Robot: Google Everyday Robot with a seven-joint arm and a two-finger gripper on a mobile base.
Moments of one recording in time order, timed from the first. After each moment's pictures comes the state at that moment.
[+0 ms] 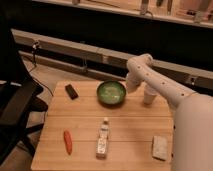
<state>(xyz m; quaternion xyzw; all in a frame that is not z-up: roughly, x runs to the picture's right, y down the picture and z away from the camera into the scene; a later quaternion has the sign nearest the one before) 0.182 0.015 0.916 -0.25 -0.06 -0.14 0.96</state>
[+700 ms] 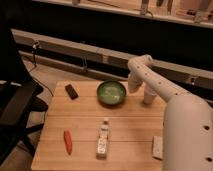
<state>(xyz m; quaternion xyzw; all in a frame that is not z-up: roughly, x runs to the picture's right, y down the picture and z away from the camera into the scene) 0.197 0.023 0.954 -0.28 -0.05 -0.13 0.95</state>
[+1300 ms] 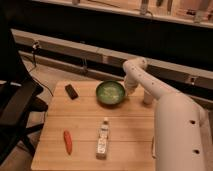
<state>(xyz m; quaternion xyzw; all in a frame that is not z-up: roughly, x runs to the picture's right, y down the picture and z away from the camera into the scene) 0.169 0.025 0.960 -0.28 -0.05 -0.16 0.95</state>
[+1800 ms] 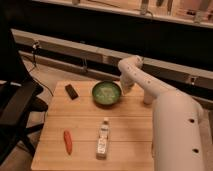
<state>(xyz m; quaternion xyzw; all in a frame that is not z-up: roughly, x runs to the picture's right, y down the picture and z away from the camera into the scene) 0.148 0.030 0.963 -0.28 -0.05 -0.18 0.94</state>
